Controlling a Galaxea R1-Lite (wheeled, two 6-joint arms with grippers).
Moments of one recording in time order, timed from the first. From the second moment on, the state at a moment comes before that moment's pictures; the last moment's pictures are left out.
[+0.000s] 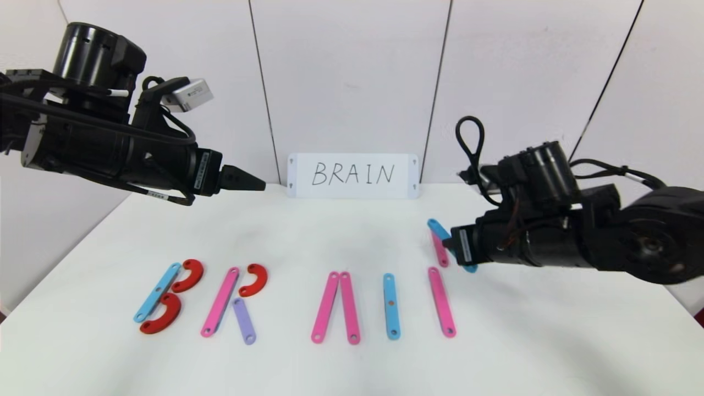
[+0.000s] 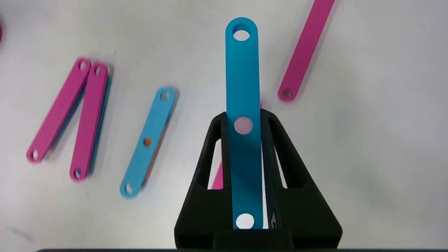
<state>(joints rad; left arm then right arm) -0.23 1.64 -1.45 0.41 -0.29 0.05 0.48 1.74 -1.00 -0.02 -0.01 0.18</state>
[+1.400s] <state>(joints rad) -0.24 1.64 -1.45 0.42 -0.29 0.05 0.35 1.81 -0.68 -0.27 0.15 0.01</state>
